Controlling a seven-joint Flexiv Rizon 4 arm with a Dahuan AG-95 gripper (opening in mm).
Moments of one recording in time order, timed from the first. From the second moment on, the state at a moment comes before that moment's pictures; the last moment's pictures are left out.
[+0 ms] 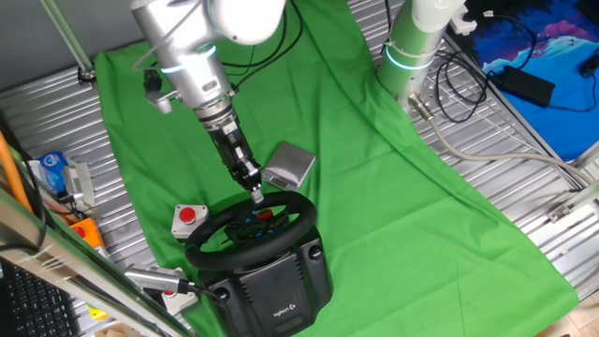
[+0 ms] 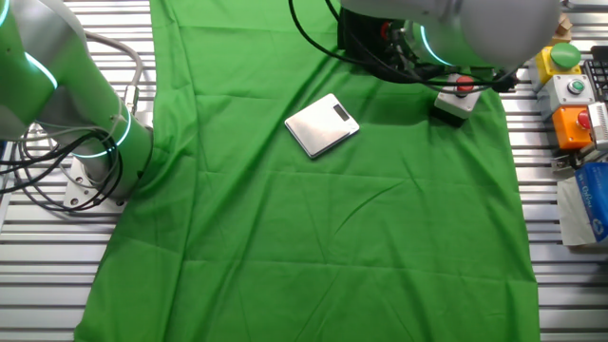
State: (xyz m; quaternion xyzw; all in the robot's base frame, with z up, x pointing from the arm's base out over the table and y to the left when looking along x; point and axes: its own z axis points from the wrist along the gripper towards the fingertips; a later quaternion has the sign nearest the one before) arm 0.526 0.184 0.154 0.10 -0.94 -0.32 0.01
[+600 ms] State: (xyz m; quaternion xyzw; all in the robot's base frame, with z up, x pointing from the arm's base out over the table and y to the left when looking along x) arm 0.525 0.184 0.155 0.13 -0.94 -0.32 0.02
